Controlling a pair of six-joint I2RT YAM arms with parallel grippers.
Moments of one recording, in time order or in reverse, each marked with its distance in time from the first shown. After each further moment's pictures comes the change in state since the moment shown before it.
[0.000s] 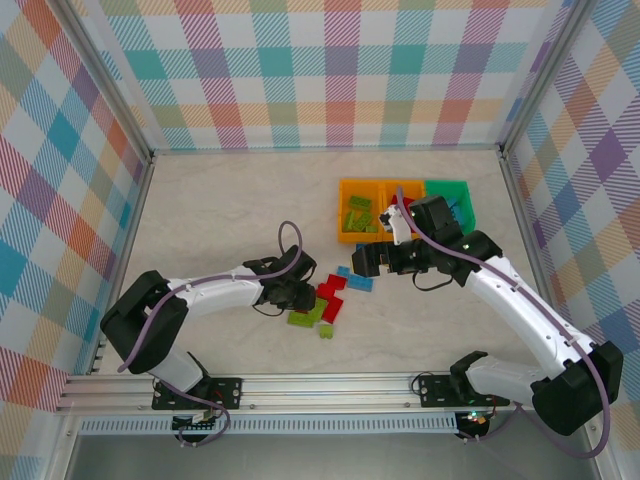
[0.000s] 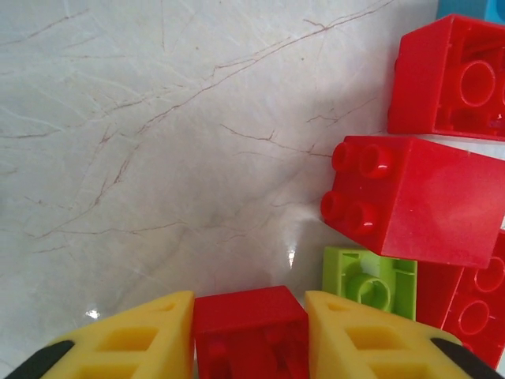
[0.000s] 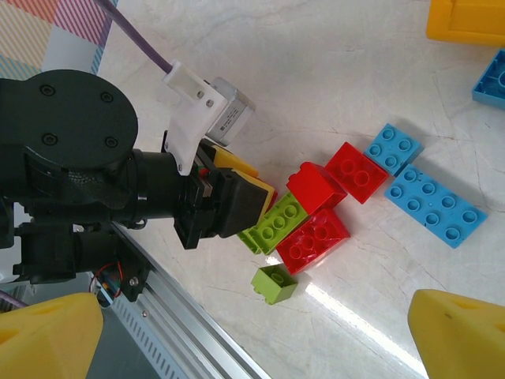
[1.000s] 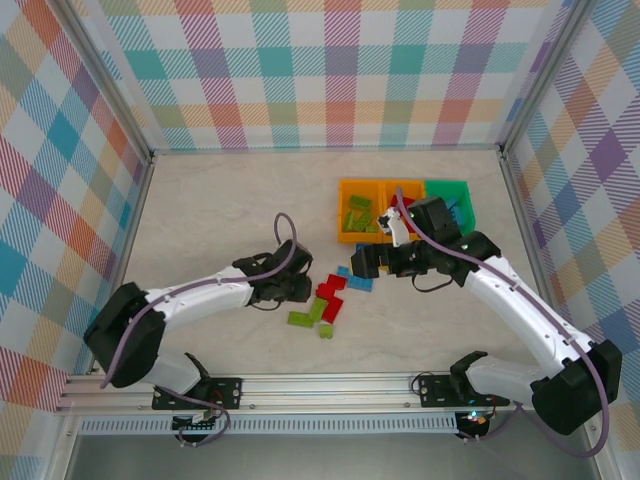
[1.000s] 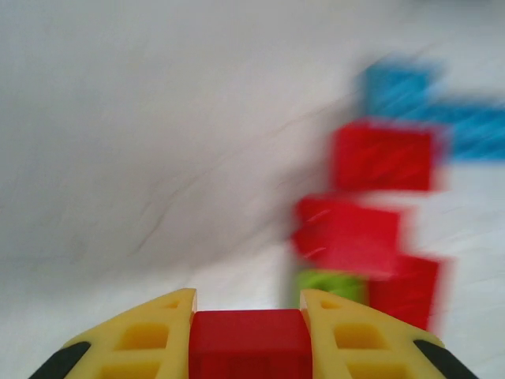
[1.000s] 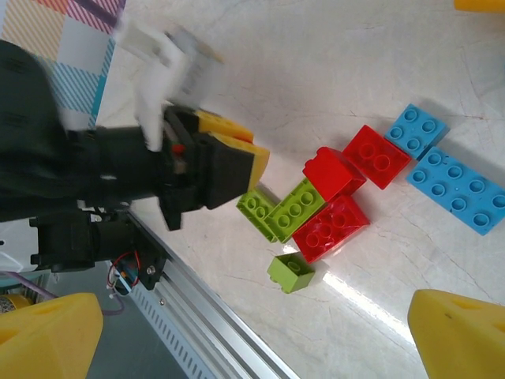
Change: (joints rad) left arm -0.004 -0.119 0.066 -0.010 -0.084 0.068; right arm 0.000 -0.007 -0.012 -0.005 -0.043 0.023
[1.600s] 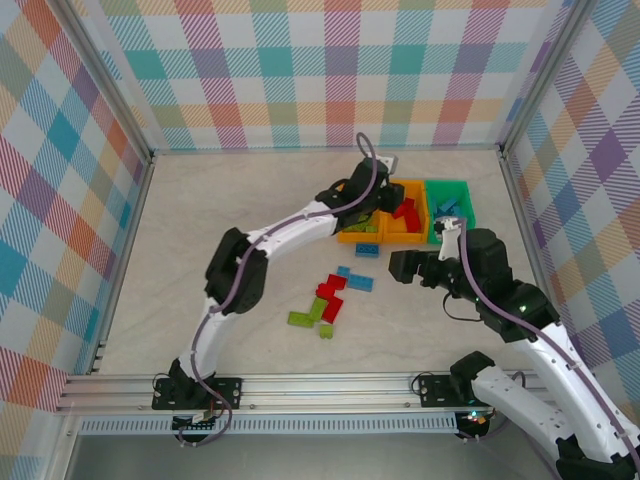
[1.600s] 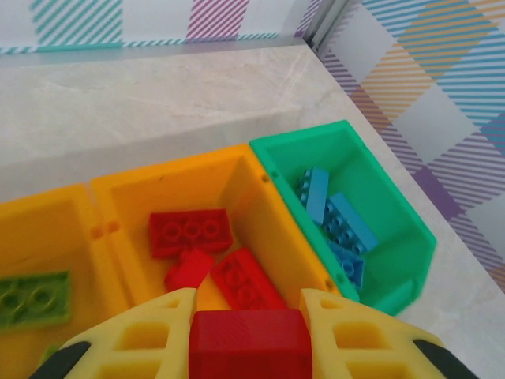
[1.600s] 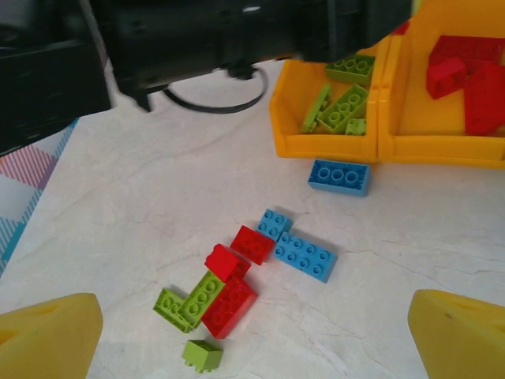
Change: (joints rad) left arm -0.006 0.866 1.142 0.241 0.039 0.150; right arm 0.000 -0.419 -0.117 0.002 0.455 0.082
